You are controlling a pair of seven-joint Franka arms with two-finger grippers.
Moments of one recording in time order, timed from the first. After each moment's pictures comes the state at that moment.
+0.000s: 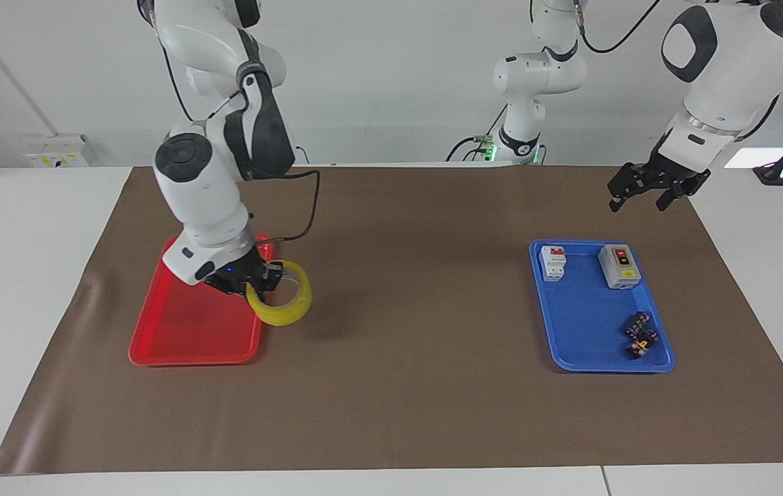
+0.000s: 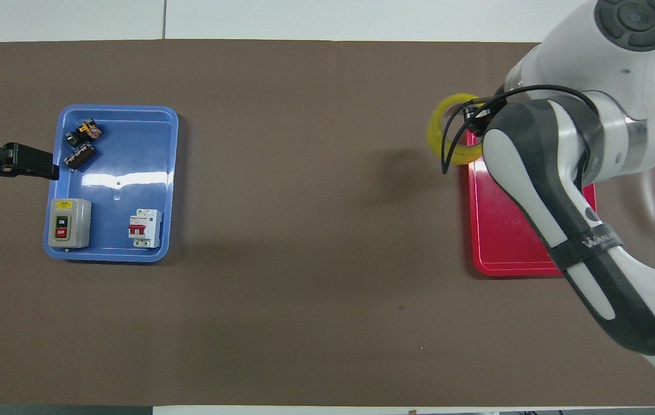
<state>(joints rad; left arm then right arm) 0.00 -0.02 -0.04 -1.69 -0.04 1.67 0.01 0.14 0.34 -0.01 -1.53 0.01 1.88 0.04</state>
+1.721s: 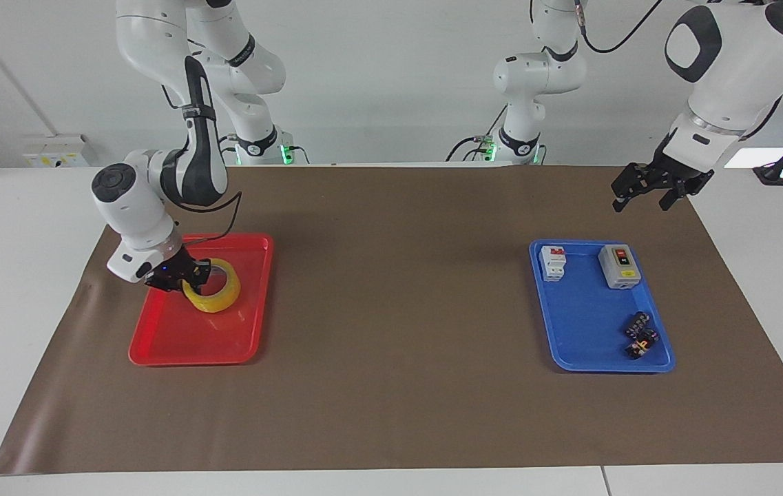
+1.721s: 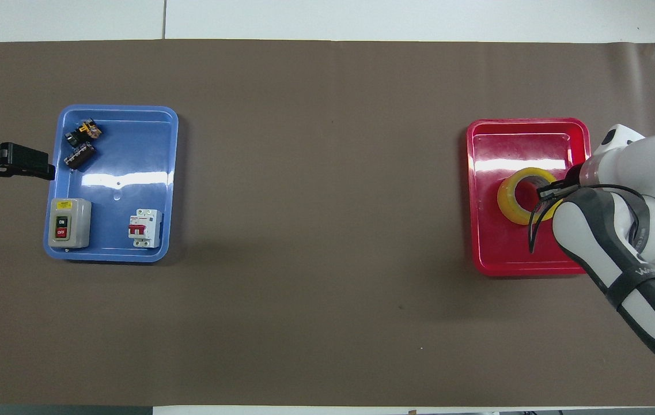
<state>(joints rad) 0.01 -0.02 -0.03 -1.69 -0.04 1.67 0.01 -0.10 0.18 0.00 -2.17 0.01 2.40 -0.35</state>
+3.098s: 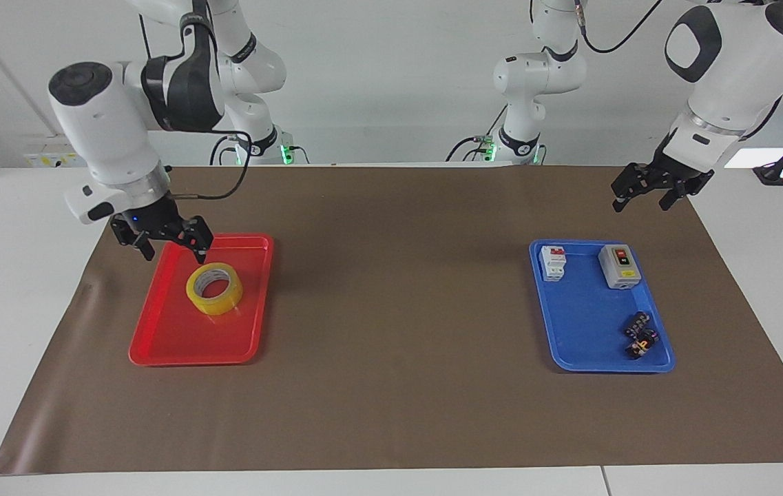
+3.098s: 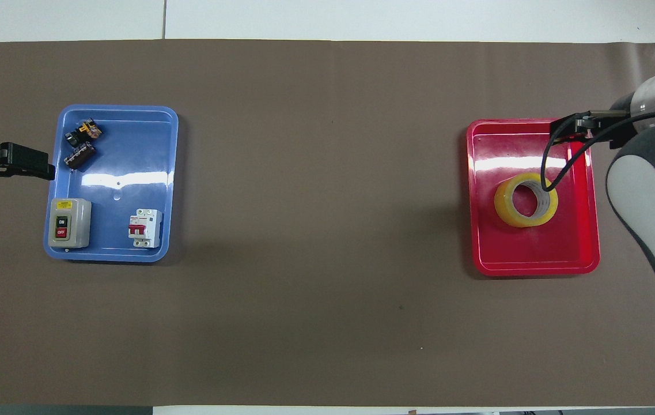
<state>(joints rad) 0.01 -0.02 -0.03 -1.69 -0.04 1.67 0.01 0.01 0.07 0.00 -1.67 -0.04 1.83 0.12</state>
